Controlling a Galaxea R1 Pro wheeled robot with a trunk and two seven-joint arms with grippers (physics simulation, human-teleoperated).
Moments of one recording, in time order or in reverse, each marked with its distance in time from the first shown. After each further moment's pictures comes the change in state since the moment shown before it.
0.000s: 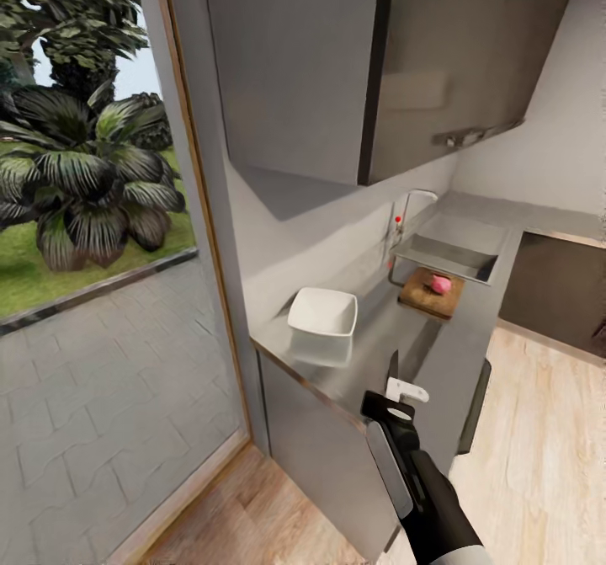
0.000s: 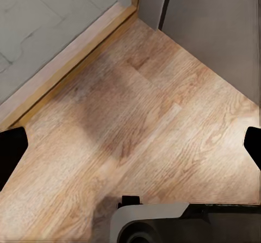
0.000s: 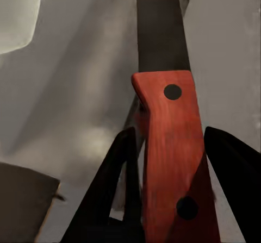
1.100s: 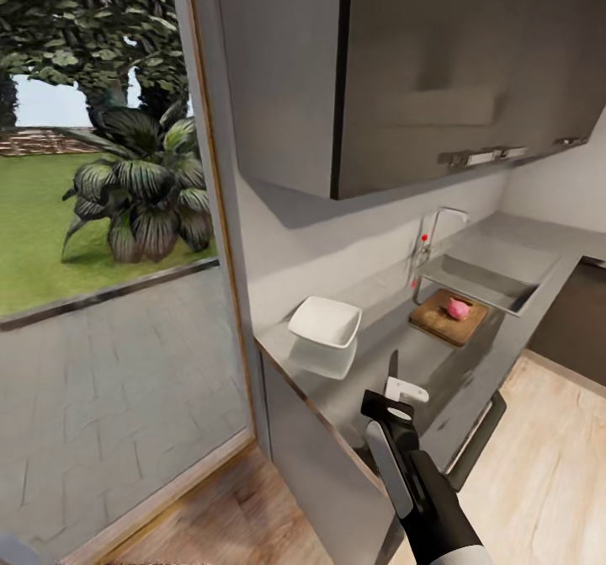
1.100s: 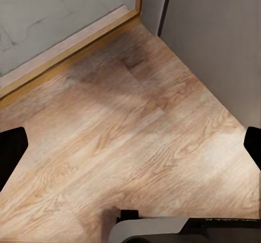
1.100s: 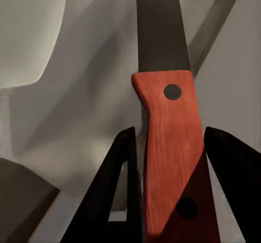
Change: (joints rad) left arm 0.000 -0.002 -0.002 -0.001 0.000 0.000 0.000; right arm 0.000 0.000 0.003 -0.003 -0.002 -0.002 0.000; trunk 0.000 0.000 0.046
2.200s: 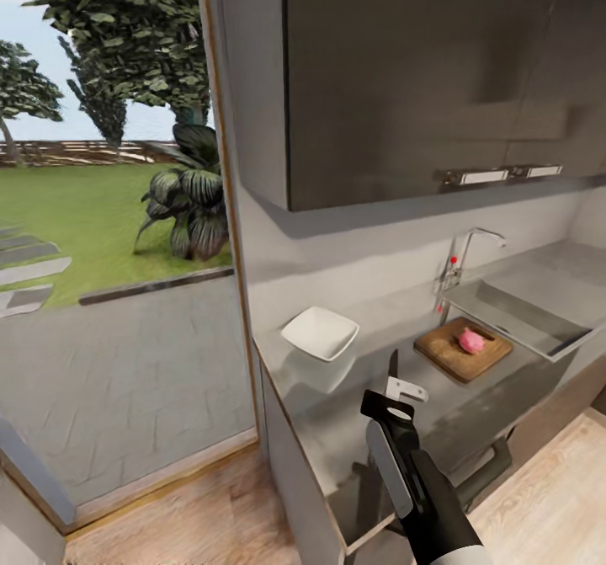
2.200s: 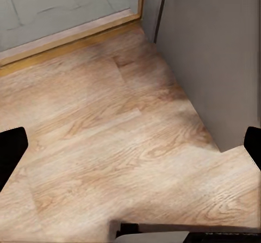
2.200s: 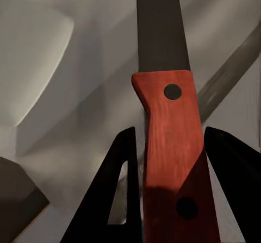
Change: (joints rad) left arm 0.000 0.000 0.000 -0.001 -0.001 0.000 0.000; right arm 0.000 0.000 0.000 -0.002 0.000 0.000 0.000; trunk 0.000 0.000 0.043
